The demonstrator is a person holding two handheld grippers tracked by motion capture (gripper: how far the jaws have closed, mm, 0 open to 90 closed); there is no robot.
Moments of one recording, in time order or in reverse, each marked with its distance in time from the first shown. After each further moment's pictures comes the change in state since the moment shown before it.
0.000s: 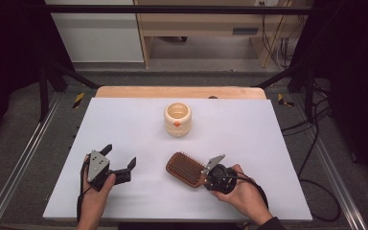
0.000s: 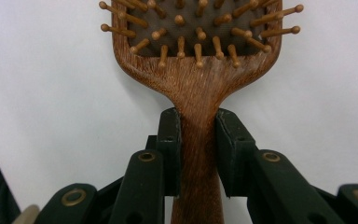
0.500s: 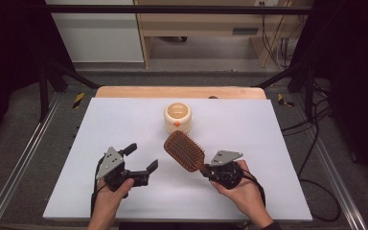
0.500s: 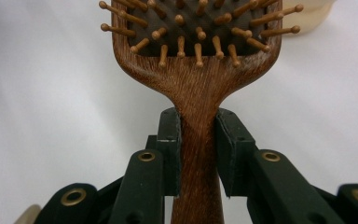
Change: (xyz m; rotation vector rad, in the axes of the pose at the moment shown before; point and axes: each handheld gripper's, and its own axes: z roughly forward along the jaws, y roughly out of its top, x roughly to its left) left arm -0.053 0.038 0.011 -0.067 -0.273 -0.135; right arm -0.007 -0.001 -0.023 -0.367 -0.049 0.046
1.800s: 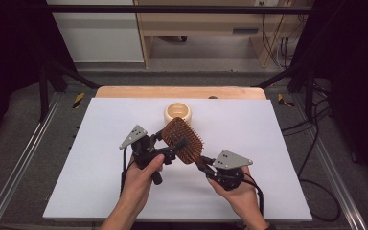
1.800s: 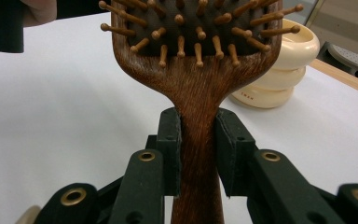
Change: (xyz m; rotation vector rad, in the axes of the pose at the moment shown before) left arm -0.027 0.046 0.067 -0.055 -0.131 -0.310; right arm 0.015 0.010 -0.017 -0.268 -0.056 -0.003
